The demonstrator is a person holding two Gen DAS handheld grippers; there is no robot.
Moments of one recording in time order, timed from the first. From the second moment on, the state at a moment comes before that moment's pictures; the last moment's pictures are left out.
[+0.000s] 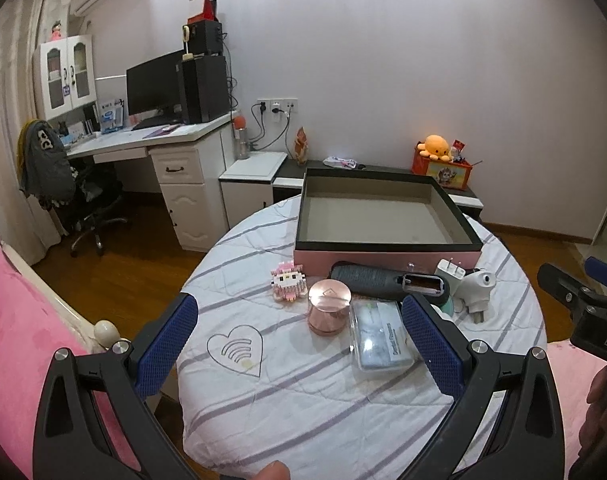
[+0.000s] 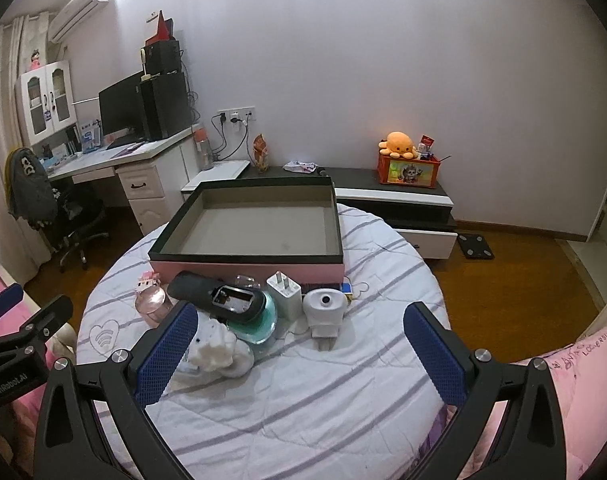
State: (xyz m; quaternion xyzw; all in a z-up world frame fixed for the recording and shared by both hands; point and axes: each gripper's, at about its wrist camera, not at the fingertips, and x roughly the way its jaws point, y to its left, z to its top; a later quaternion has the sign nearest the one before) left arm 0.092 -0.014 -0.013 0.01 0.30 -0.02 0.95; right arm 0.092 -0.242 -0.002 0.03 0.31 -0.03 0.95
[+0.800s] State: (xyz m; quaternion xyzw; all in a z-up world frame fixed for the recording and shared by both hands) left arm 0.070 -0.010 0.018 0.01 0.26 -0.03 0.96; right arm 0.066 -0.223 0.024 0.01 0.28 -0.03 0.96
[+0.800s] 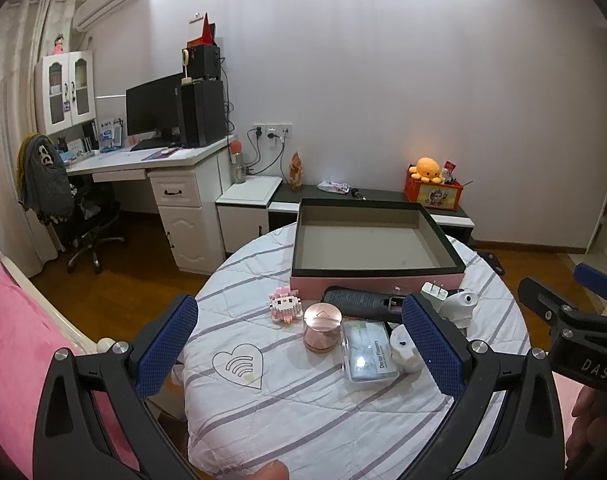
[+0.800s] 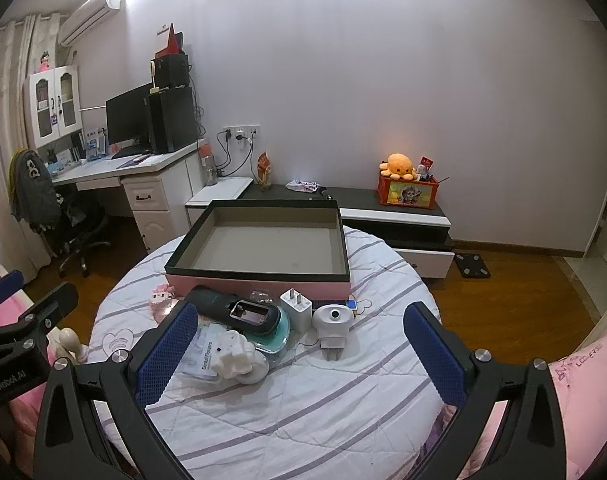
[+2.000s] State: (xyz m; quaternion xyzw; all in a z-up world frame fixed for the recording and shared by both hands) left arm 0.200 -0.018 -0.130 -0.03 0.40 -0.04 0.91; right arm 0.200 -0.283 -0.122 0.03 0.43 -0.04 0.90
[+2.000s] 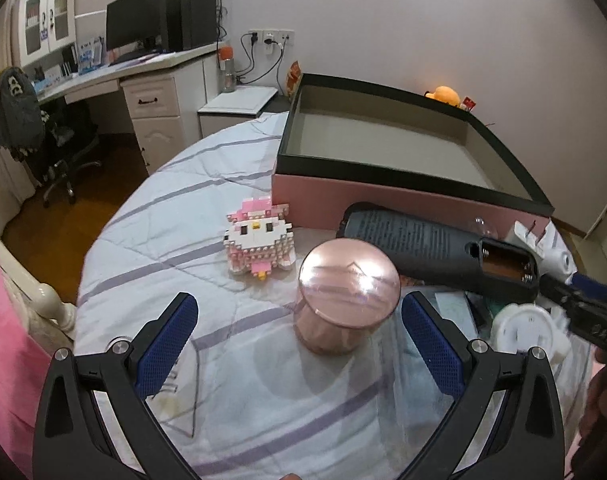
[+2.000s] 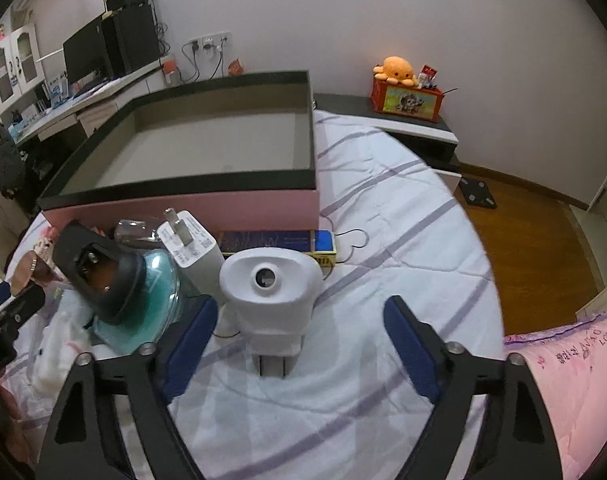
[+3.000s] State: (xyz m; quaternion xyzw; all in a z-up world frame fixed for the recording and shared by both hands) left arm 0.173 -0.002 -0.102 -0.05 0.37 -0.08 0.92; right arm 0.173 -0.287 -0.097 0.07 0.40 0.00 0.91
